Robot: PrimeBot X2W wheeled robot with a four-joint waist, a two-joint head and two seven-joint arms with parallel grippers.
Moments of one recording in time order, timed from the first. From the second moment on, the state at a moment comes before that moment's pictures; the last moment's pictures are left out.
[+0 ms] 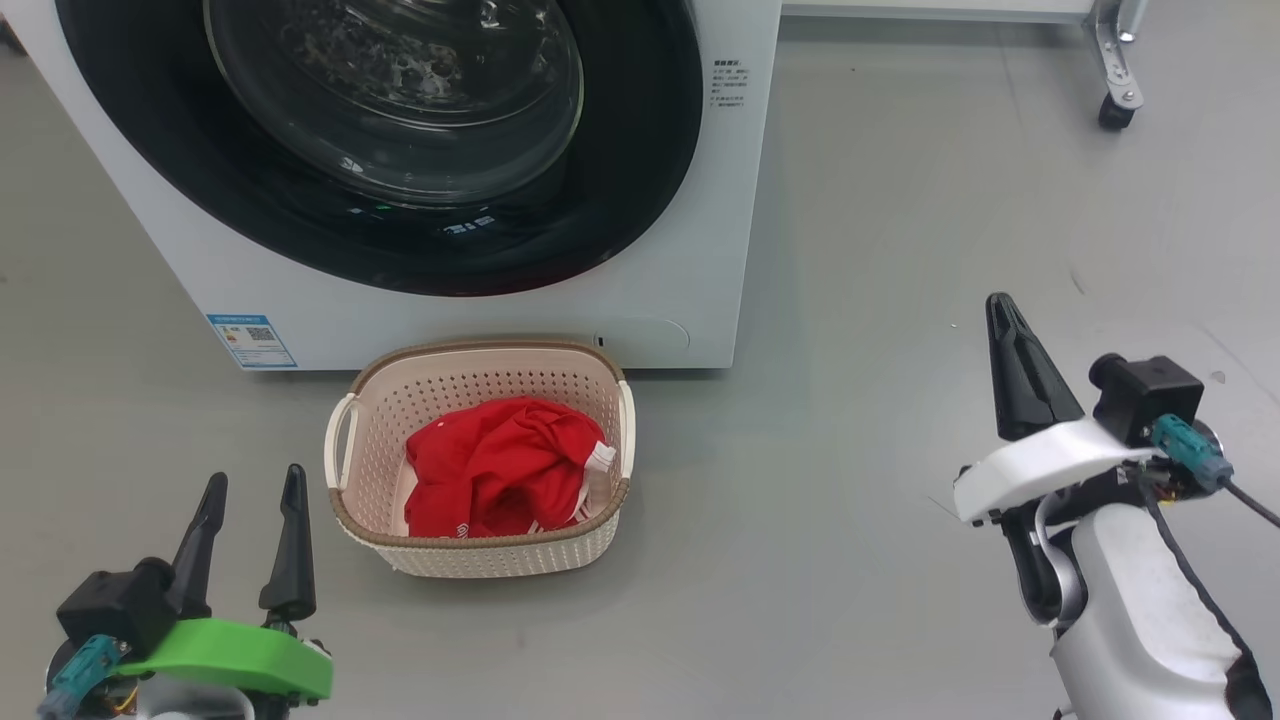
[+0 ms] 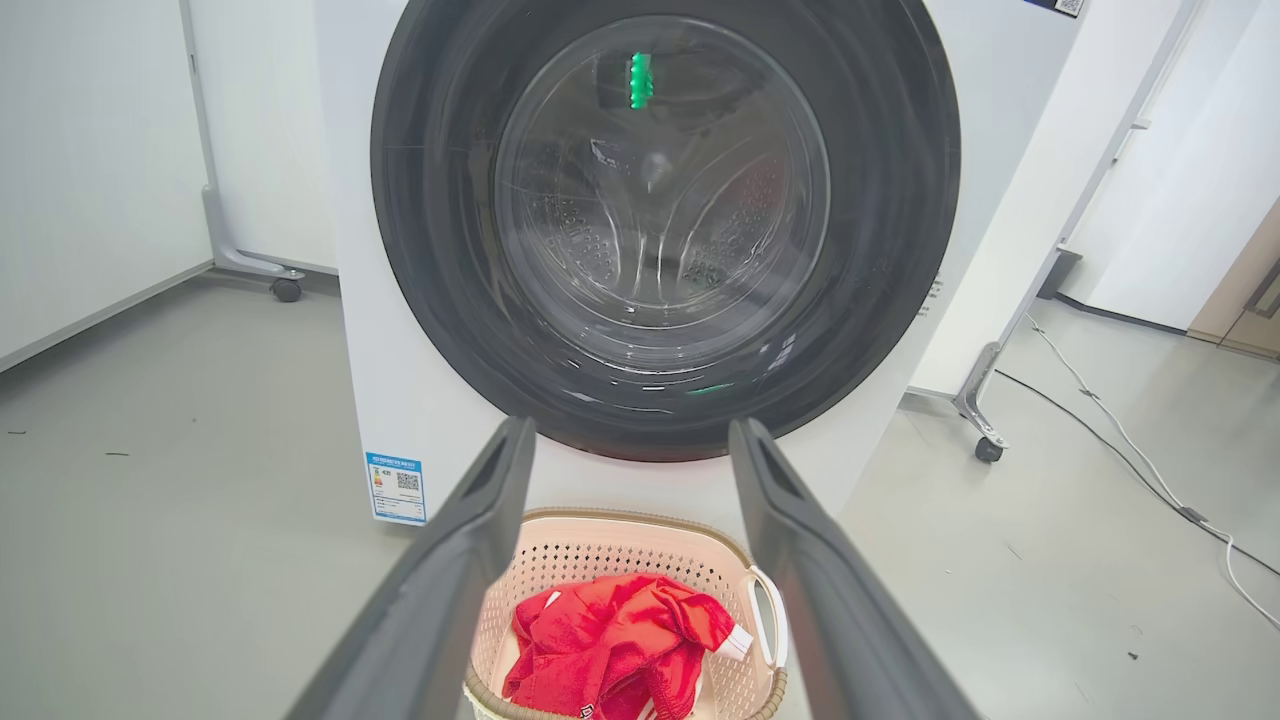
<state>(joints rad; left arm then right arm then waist) -0.07 0.14 -0.10 0.25 -0.52 -0.12 -0.25 -0.35 -0.12 0.20 0.43 0.38 0.04 -0.25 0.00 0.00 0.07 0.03</state>
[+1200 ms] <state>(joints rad) 0.00 0.12 -0.10 0.22 -0.46 -0.12 -0.25 -0.11 -0.10 0.17 0.28 0.33 0.02 -0.25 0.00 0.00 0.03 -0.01</state>
